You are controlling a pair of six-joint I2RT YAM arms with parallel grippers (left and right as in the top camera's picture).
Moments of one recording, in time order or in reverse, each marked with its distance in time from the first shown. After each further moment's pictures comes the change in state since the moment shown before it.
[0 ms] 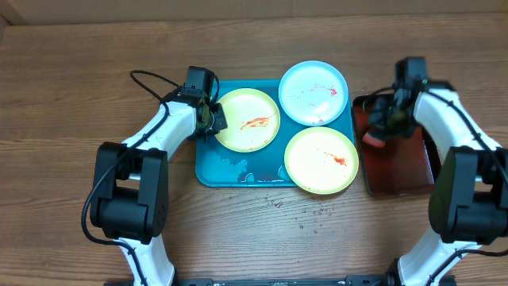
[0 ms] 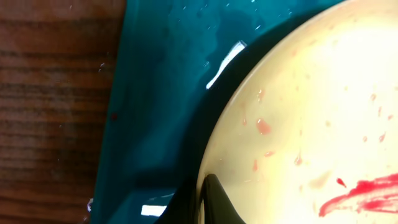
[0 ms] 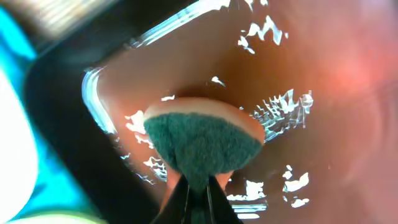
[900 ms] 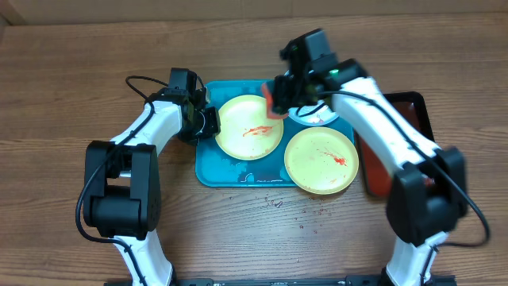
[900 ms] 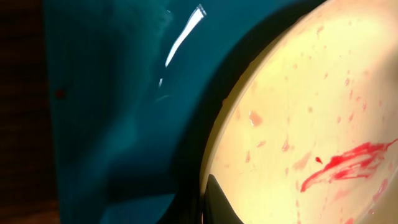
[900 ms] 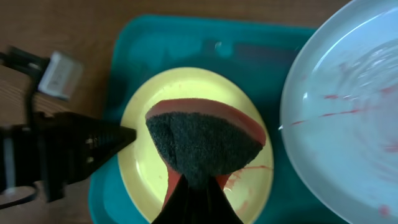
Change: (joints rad) left arm 0.090 0.011 -0.006 -0.058 0.276 0.177; right arm 0.492 0.092 0.244 0.153 -0.267 -0.029
